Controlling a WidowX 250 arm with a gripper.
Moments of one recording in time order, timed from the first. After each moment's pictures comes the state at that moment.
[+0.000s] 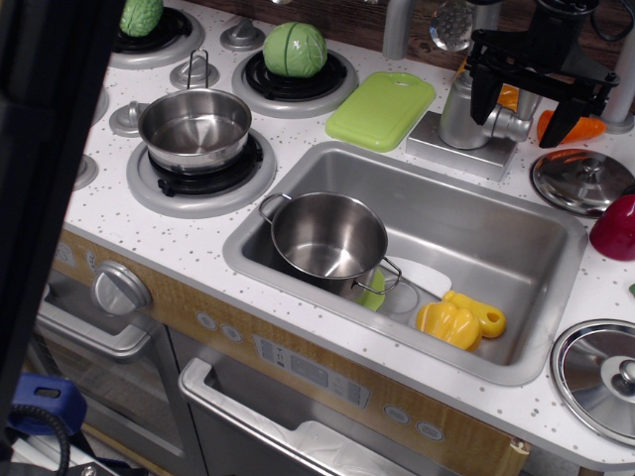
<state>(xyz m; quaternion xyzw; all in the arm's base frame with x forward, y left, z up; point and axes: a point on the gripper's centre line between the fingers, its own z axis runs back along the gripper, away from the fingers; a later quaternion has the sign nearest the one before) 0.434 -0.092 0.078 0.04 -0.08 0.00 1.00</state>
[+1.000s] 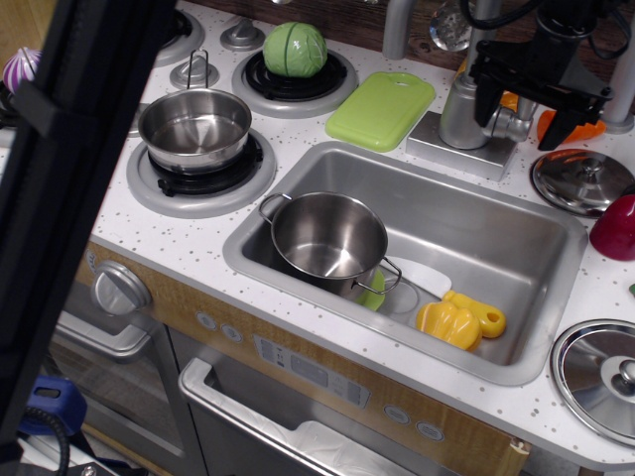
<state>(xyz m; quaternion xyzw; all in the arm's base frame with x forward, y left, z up) 0.459 -0.097 0.063 0.07 -0.14 0.00 0.99</state>
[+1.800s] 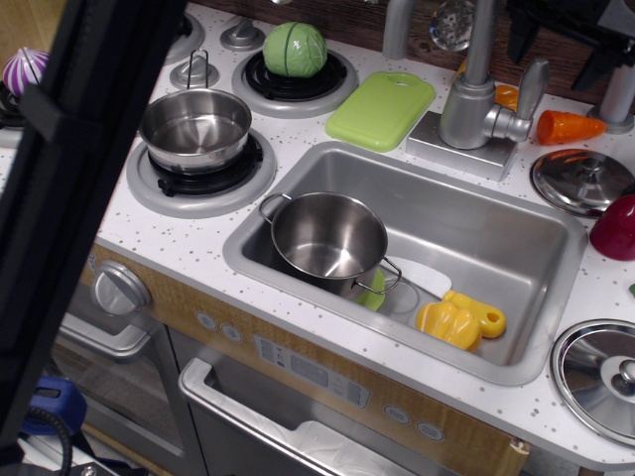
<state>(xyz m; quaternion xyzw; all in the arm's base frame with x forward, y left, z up) 0.487 -0.096 0.109 0.10 -0.20 -0.03 0.97</state>
